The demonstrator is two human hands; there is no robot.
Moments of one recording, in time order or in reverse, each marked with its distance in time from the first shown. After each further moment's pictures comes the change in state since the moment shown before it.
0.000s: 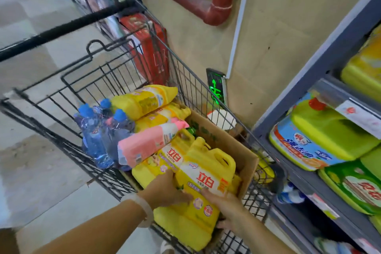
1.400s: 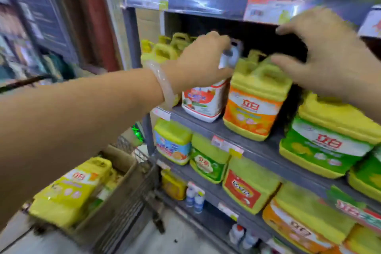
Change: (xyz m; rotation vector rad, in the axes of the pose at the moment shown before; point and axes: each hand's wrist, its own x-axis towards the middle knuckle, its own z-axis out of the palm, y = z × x) left_hand -0.338 0.508 0.122 0.550 0.928 1.152; right_hand -0.525 -0.031 -0.429 -1.238 1.301 -1.393
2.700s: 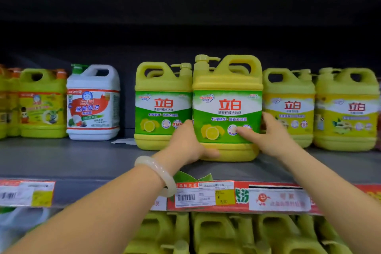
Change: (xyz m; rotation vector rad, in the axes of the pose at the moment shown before) left_hand 0.231 0.306 0.015 -0.712 -0.043 0.026; right_hand -0.061 0.287 -0.165 0.413 0.465 0.707
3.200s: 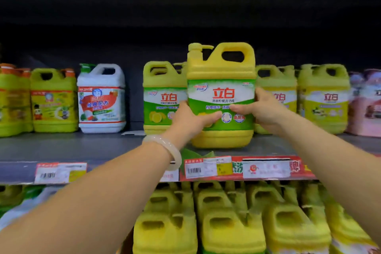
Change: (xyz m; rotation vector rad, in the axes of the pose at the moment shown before) left_hand -0.031 0.017 -0.026 -0.487 0.085 0.057; right_hand -0.016 -0.061 -0.017 0.385 -0.138 0.141
